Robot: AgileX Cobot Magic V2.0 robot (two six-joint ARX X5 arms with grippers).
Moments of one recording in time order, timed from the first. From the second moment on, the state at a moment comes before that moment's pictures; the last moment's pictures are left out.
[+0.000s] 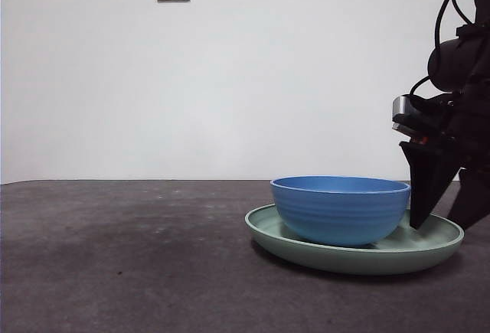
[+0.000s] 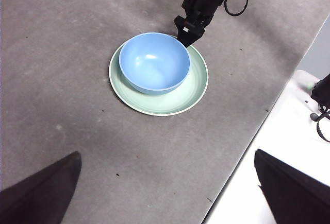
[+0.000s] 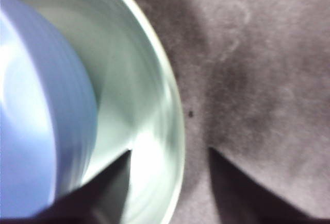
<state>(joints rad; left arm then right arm) -0.69 0.93 1.31 -1.07 0.24 0.09 0.13 1.72 1.06 -0.70 -0.42 0.00</state>
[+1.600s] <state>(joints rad) -0.69 0.93 1.31 -1.07 0.24 0.09 0.44 1.76 1.24 -0.53 -0.52 0.32</state>
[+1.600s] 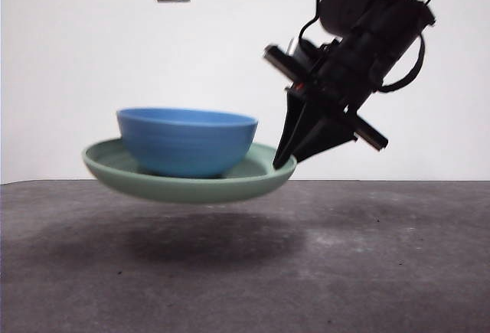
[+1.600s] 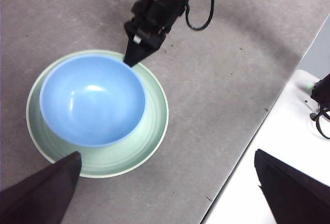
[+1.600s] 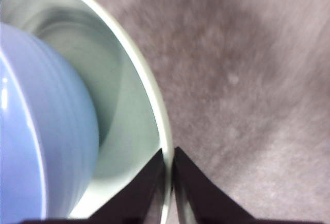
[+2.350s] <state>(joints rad) -0.70 0.93 1.31 -1.07 0.24 0.09 0.47 1.90 1.25 -0.54 -0.40 0.35</state>
